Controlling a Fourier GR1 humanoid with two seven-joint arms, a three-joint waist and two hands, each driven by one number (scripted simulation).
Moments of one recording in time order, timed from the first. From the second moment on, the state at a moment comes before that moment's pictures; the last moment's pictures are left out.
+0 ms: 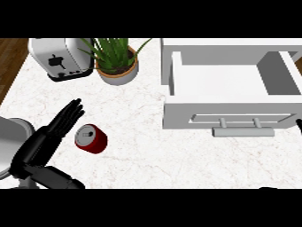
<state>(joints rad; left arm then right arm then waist) 0.03 0.15 0.06 -1.65 0.07 -0.47 -0.03 0.25 -0.08 -0.22 -2.02 -0.07 0.18 0.01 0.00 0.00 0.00</state>
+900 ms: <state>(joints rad) -0.04 0.20 0.12 -1.26 -0.07 -0.48 -0.36 0.23 -0.05 -0.22 -2.03 -0.05 0.18 0.03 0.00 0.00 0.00</state>
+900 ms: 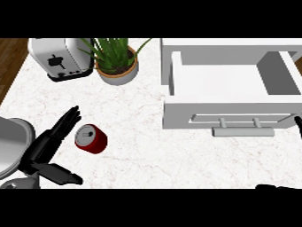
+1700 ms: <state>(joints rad) -0.17 0.24 0.16 -0.92 -0.13 -0.48 -0.51 0.25 -0.03 -0.22 -2.09 -0.04 0.19 0.05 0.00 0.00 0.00</state>
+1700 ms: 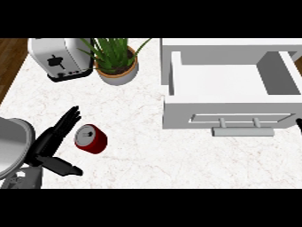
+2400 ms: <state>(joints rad) -0.28 0.21 0.14 -0.73 -0.17 -0.42 -0.60 0.26 -0.03 -0.25 -2.14 -0.07 0.21 0.10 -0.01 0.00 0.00</state>
